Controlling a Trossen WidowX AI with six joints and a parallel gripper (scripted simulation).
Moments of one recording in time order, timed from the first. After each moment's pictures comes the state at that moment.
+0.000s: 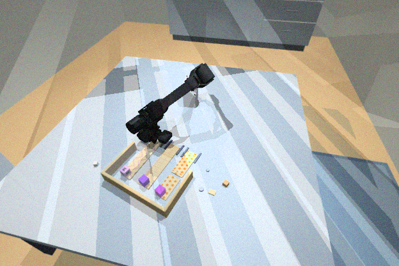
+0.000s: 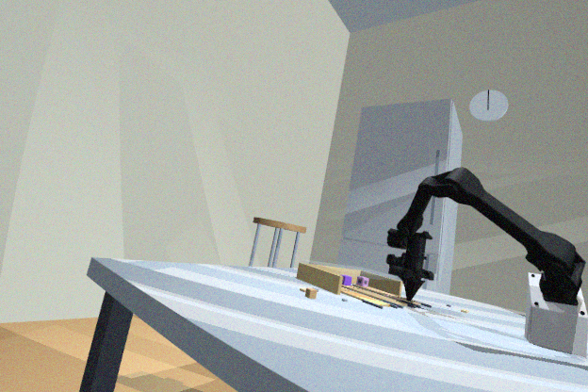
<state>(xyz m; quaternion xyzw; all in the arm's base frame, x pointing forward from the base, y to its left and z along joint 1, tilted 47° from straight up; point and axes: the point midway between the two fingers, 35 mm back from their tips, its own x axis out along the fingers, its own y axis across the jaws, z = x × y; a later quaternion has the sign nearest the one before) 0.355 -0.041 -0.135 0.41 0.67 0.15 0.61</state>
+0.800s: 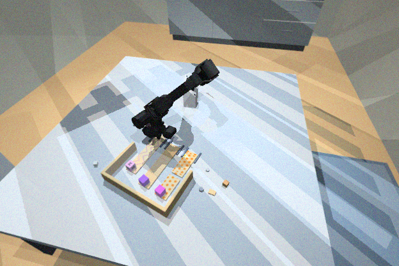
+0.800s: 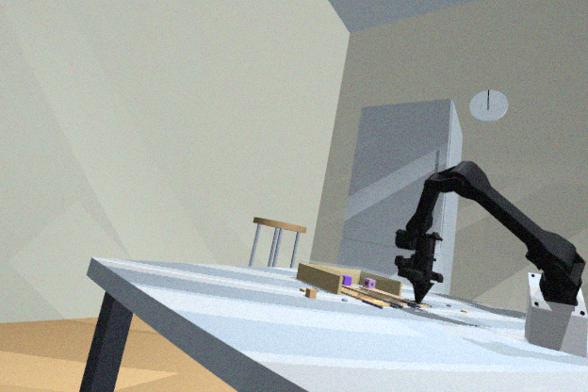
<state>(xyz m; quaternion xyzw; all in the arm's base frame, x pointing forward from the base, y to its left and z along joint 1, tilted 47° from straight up) 0.325 -0.031 -0.127 0.41 0.67 0.15 0.61</state>
